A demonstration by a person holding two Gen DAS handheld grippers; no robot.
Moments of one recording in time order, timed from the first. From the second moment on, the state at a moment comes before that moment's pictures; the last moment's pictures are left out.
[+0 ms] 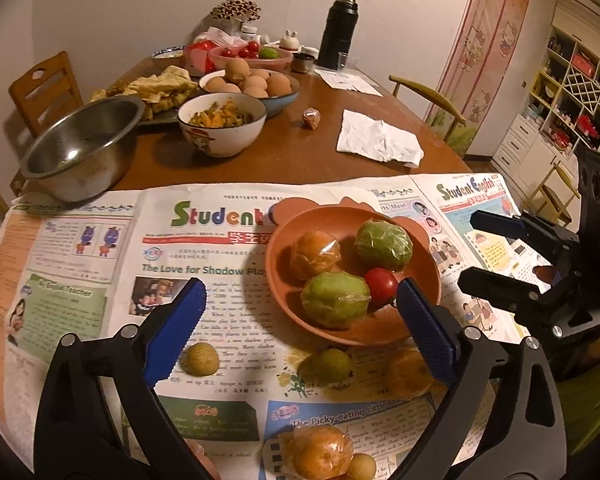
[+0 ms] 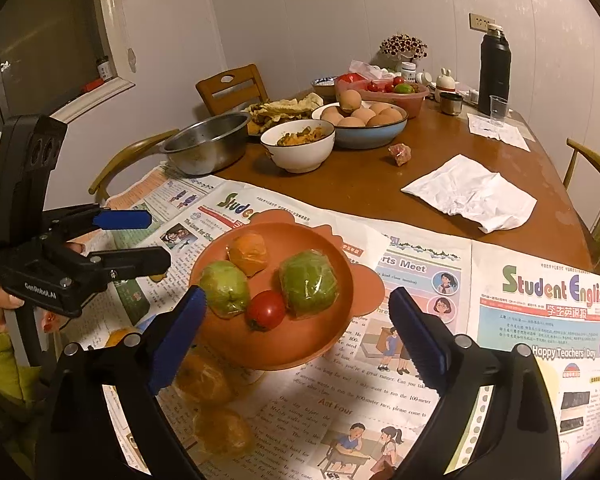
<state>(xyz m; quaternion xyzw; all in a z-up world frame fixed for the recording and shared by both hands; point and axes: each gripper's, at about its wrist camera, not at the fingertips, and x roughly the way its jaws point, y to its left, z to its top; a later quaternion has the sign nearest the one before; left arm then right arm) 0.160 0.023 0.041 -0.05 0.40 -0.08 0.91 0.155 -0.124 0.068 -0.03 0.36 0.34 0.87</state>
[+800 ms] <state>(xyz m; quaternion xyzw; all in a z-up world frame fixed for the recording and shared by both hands) 0.136 0.048 0.064 -0.07 0.37 -0.05 0.92 0.130 -0.124 0.087 -0.04 0.34 0.34 0.88</state>
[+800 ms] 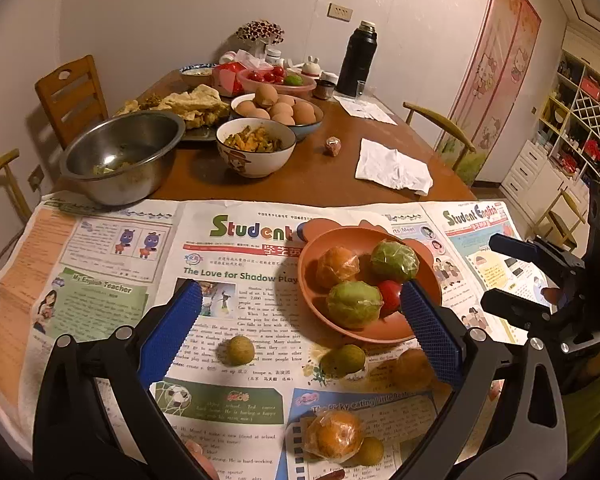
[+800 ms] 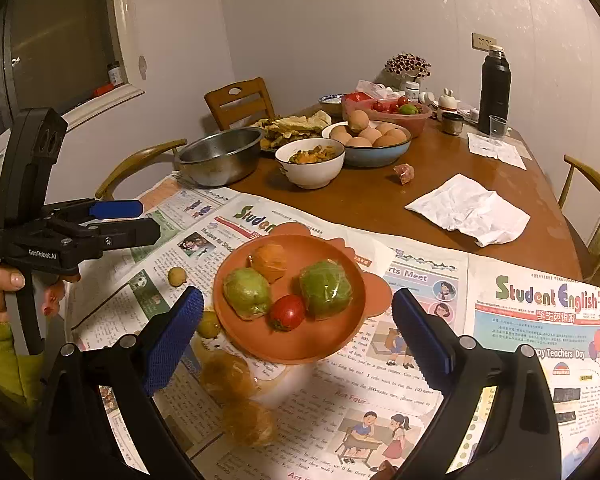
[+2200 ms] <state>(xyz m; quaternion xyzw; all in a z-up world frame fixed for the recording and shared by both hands) 0.086 0.067 0.057 -0.09 0.37 -0.03 0.92 0.060 -0.088 0.089 -0.07 0.32 0.41 0.85</state>
